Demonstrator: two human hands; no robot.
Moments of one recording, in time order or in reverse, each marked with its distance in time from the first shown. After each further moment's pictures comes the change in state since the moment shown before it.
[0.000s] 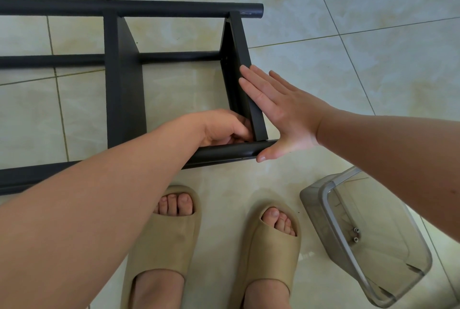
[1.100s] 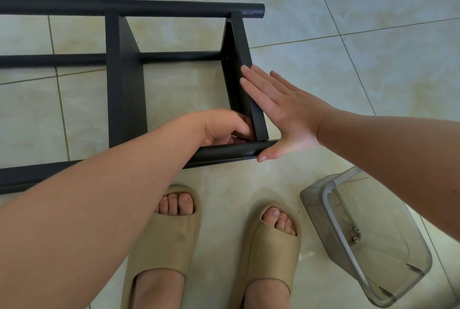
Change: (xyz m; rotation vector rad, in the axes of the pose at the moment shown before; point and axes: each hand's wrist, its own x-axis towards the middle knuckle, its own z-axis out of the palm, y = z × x) left_hand 0.001 0.001 0.001 -0.031 -0.013 -0.031; right_hand 0.000 0.000 0.000 0.002 0.005 -0.005
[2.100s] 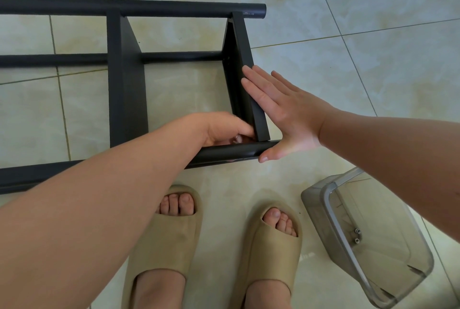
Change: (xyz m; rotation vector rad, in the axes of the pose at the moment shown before) left_hand 0.001 -0.002 0.000 0.104 0.007 -0.084; right_hand 0.000 0.000 0.001 -0.006 -0.003 0.003
